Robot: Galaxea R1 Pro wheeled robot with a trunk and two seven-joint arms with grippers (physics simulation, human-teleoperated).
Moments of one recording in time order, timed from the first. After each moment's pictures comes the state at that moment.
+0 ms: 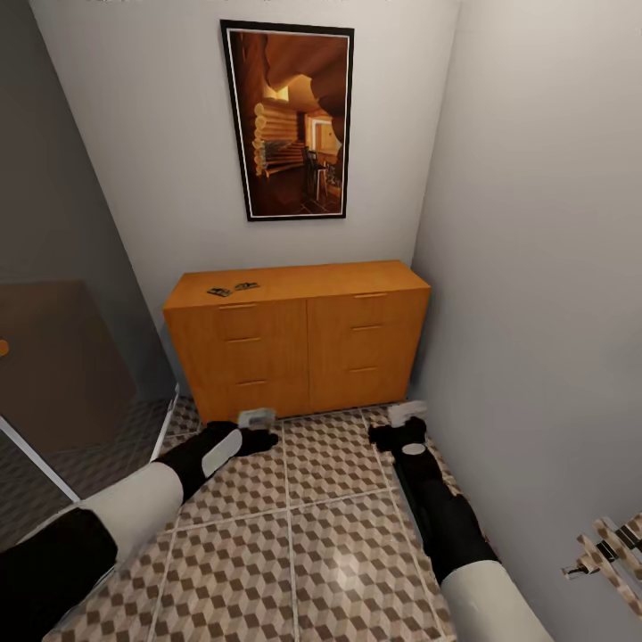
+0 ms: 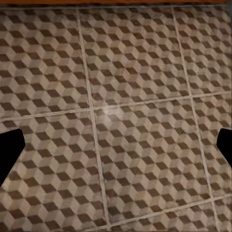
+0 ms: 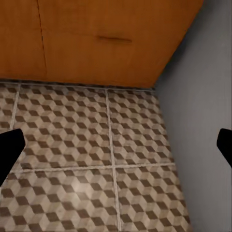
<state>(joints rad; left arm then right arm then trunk) -1.00 0.04 -0.83 -0.38 1.04 0.42 0.18 -0.59 0.17 0.06 -1.06 0.30 0.48 -0.10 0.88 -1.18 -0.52</state>
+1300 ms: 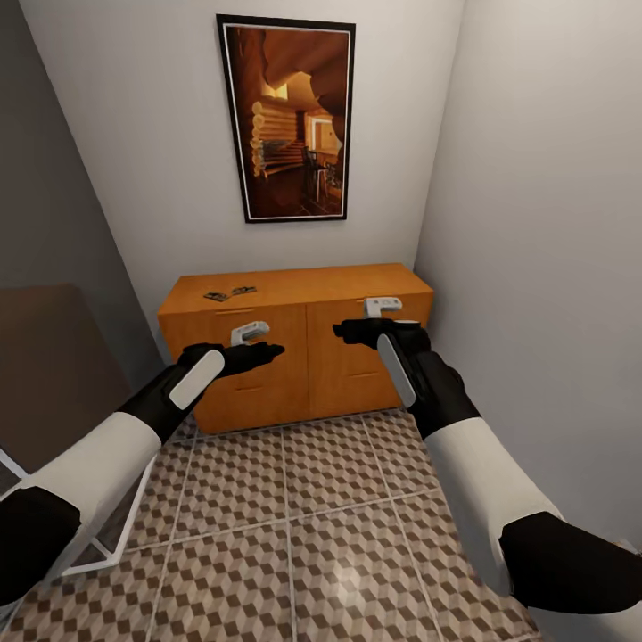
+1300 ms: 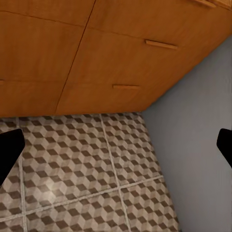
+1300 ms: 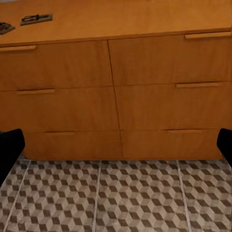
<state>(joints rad) -1.12 0.13 -0.57 -0.77 1.04 0.53 0.18 -1.07 0.16 0.20 -0.99 -0.19 0.71 -0.09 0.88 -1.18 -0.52</state>
